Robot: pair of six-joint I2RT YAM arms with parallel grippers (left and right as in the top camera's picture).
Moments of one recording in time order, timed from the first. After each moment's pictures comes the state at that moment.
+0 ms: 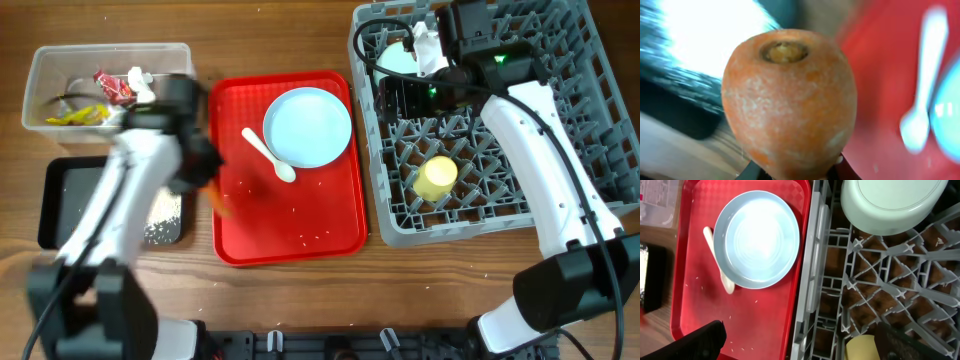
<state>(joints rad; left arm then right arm) -0.02 1.59 1.24 -1.13 -0.06 -0.69 0.24 1.74 1.69 -1.09 -0.26 0.08</state>
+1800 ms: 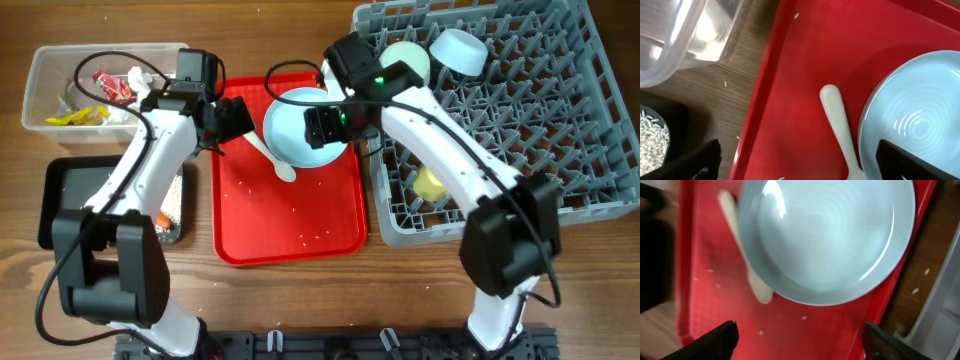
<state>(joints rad) -0.12 1.77 1.30 -0.75 -0.02 -0.52 0.53 2.00 1.69 -0.95 -0.23 0.27</state>
